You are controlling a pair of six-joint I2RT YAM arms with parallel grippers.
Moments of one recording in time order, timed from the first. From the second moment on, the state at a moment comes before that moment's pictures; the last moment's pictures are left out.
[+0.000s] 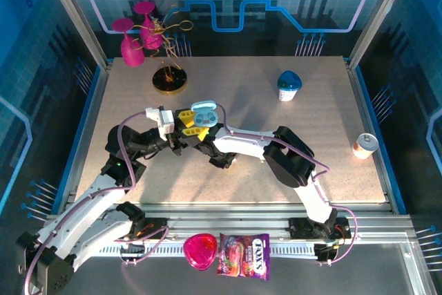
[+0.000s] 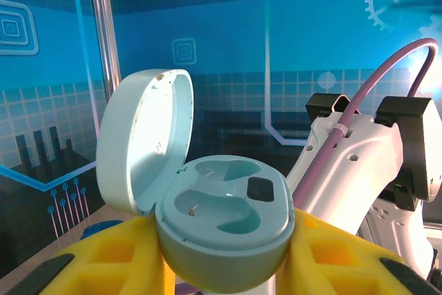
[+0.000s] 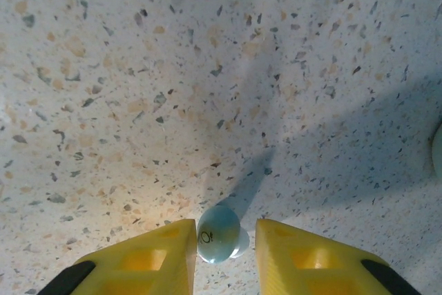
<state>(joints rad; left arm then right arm) -0.47 0.81 0.63 0.50 0.71 -0.16 0.99 2.14 1.60 -1.10 0.39 0.06</state>
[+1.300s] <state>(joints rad) -0.47 0.83 0.63 0.50 0.70 -0.14 0.94 2.10 1.54 -1.06 0.29 0.06</state>
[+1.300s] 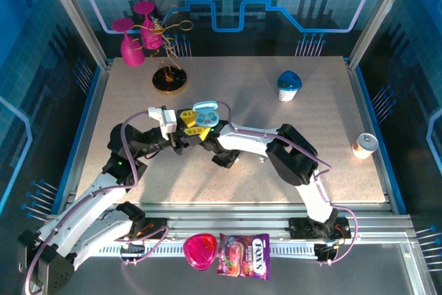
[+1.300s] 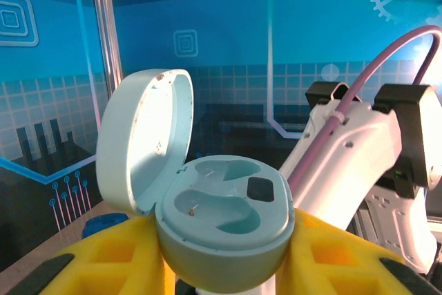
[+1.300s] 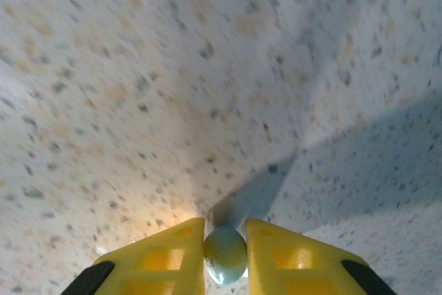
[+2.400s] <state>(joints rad) -0.47 0.92 0.60 0.57 0.70 -0.17 0.34 1.35 0.87 -0.30 -0.86 0.59</state>
